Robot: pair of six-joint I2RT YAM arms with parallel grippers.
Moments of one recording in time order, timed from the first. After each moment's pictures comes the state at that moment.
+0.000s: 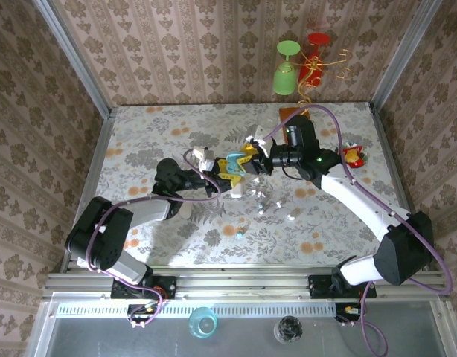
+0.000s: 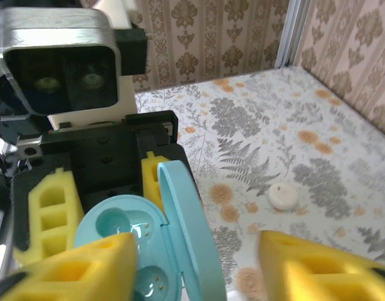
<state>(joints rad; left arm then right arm) -0.54 1.53 0.62 1.14 0.99 -0.31 0.47 1.38 1.17 -0.22 -0.68 -0.32</state>
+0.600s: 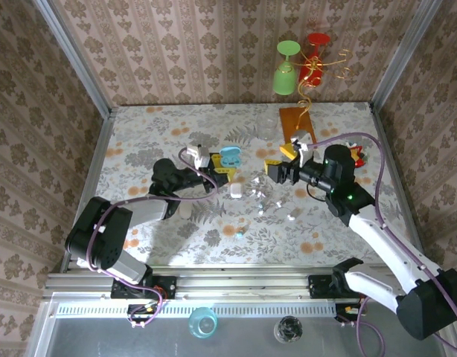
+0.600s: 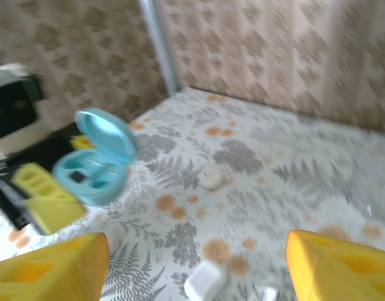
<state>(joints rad) -0.49 1.53 0.60 1.14 0.90 -0.27 0.33 1.01 0.78 -0.01 -0.39 0.16</state>
